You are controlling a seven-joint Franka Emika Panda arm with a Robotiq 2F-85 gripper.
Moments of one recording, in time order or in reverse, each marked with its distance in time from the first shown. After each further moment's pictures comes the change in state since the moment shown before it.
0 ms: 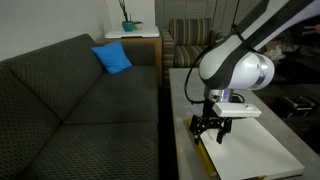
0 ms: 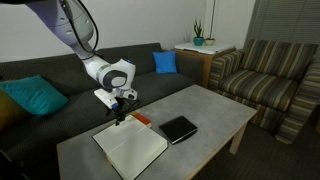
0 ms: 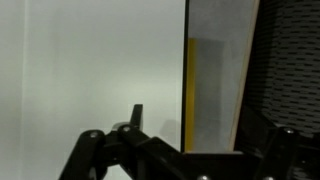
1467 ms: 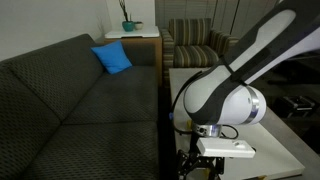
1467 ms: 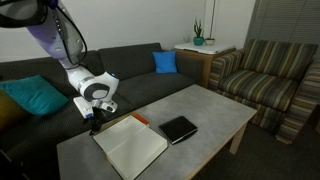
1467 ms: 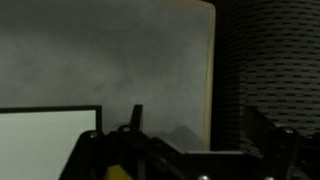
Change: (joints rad) arm 0.033 0.092 0.133 -0.021 -0.002 0.000 0.112
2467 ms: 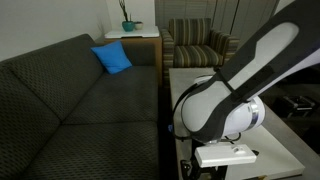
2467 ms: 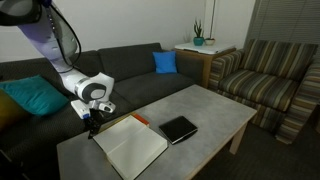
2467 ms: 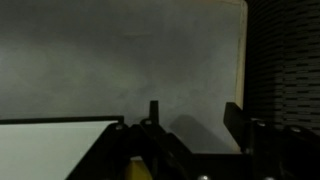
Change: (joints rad) arm 0.082 -0.002 -0.072 -0.003 -0.064 0.001 0.136
